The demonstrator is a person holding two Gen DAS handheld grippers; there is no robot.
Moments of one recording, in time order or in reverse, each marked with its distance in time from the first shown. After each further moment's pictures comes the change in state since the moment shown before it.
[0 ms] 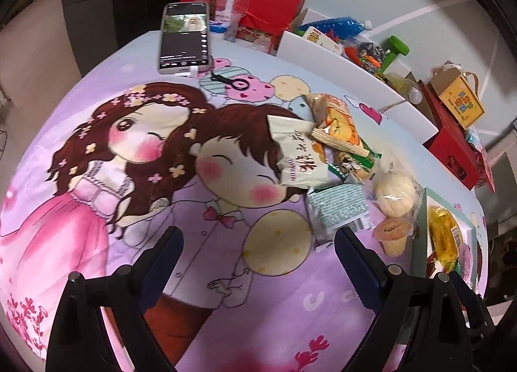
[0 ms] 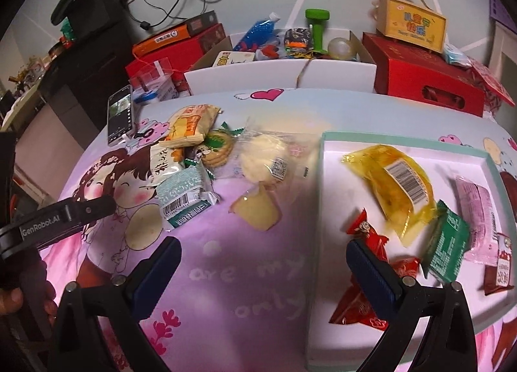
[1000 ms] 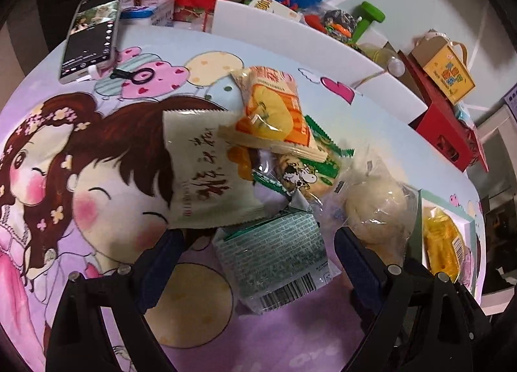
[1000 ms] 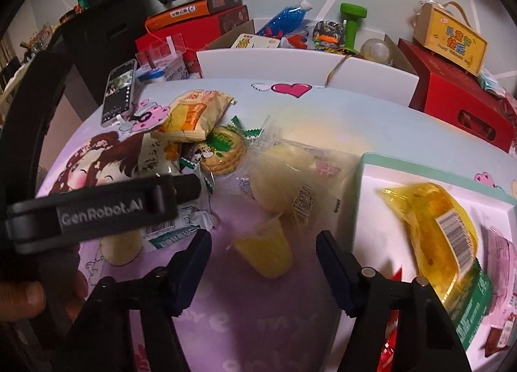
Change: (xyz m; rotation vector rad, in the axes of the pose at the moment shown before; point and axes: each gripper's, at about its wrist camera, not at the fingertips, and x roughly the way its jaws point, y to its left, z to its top) left arm 0.076 -0.065 0.025 0.101 0.077 -0.082; right arm 0.062 0.013 0.025 -0.137 0.056 0.013
